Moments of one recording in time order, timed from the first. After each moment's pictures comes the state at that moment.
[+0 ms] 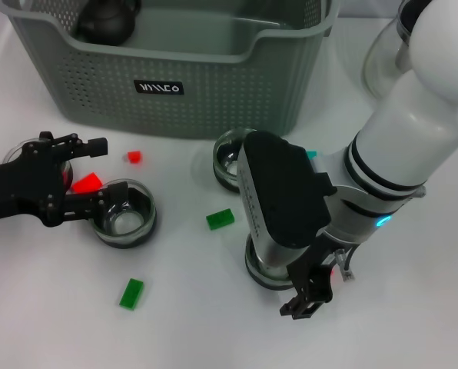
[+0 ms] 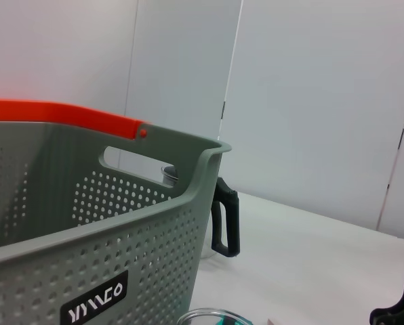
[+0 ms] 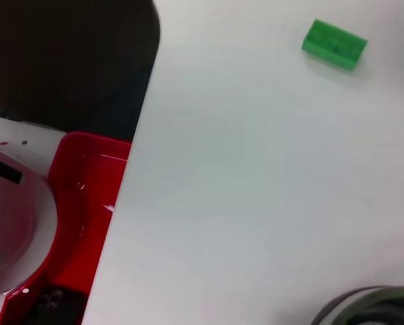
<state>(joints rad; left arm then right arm) -0.38 -2.02 0.29 0.60 2.19 1.82 -1.10 0.82 2.12 -1.95 -1.13 -2.34 -1.47 2.09</state>
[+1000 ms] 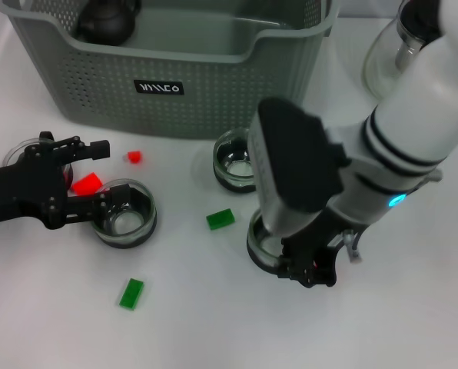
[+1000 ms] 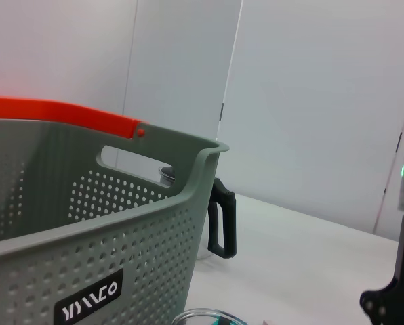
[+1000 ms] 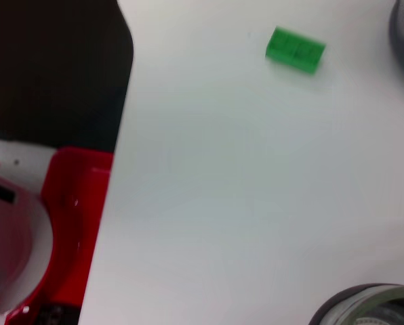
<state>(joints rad) -0.38 -2.02 0.29 0.59 2.19 1.83 -1.10 0.82 2.11 -1.86 -1.19 -2.35 -1.54 2.13</state>
